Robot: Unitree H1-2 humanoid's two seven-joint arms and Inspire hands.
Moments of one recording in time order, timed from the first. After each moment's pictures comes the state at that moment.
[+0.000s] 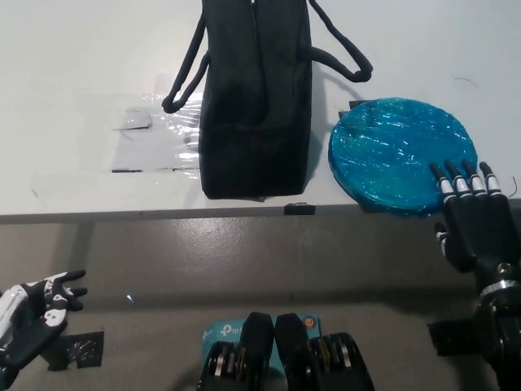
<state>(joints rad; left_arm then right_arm) 0.09 0.40 0.19 -0.41 -0.16 0.42 -0.22 -0.31 -0.31 0.26 0.06 -1.26 0.24 0.06</state>
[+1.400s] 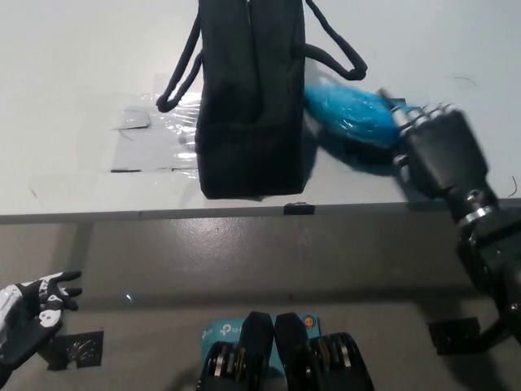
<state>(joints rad) 0.09 0.42 0.20 -0.41 -0.15 0.42 -0.23 -0.61 -0.42 0.47 0.33 -1.21 0.02 -0.25</state>
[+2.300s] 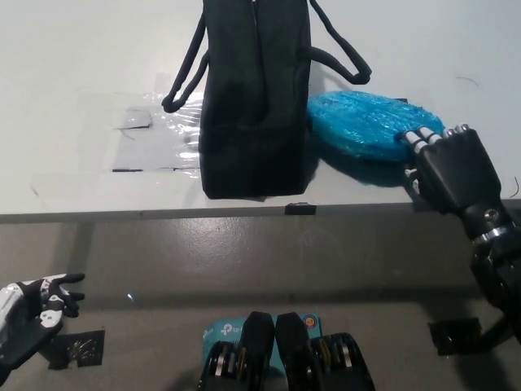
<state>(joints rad) 0.09 0.44 0.18 -0.41 -0.15 0.39 -0.24 -0.56 -0.41 0.37 0.42 -1.14 -0.06 -0.44</state>
